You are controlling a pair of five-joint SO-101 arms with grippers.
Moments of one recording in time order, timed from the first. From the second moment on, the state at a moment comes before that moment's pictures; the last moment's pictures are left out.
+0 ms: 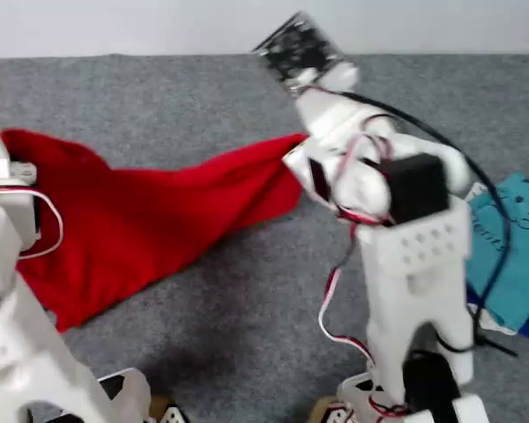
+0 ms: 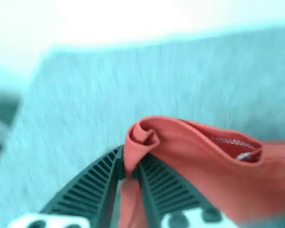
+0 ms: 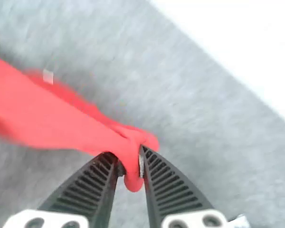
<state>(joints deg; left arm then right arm) -22.9 -29.8 -24.0 98.6 -11.0 -20.3 -14.3 -31.4 94.2 22.3</state>
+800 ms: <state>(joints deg) -21.5 -31.5 -71.0 98.9 -11.7 -7.1 -39.2 -50.3 99.8 26.9</state>
